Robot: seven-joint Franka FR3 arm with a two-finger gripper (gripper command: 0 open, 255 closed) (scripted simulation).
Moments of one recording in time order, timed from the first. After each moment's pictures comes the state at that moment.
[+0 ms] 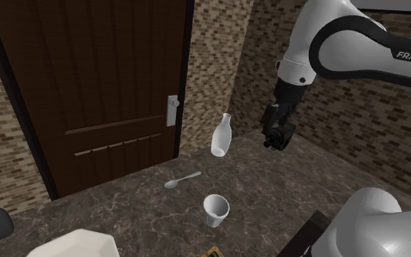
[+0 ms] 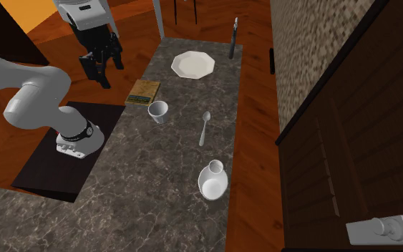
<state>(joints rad) 0.00 -0.80 0.07 -2.35 -0.05 1.58 0.06</state>
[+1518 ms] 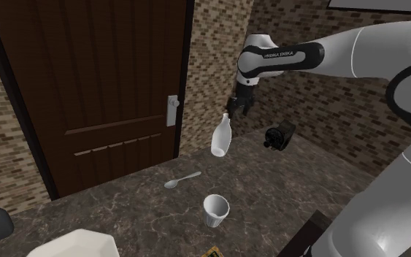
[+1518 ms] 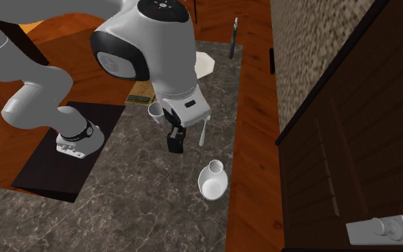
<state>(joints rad) -0.09 -0.06 -0.12 -1.94 -0.05 1.90 -0.09</state>
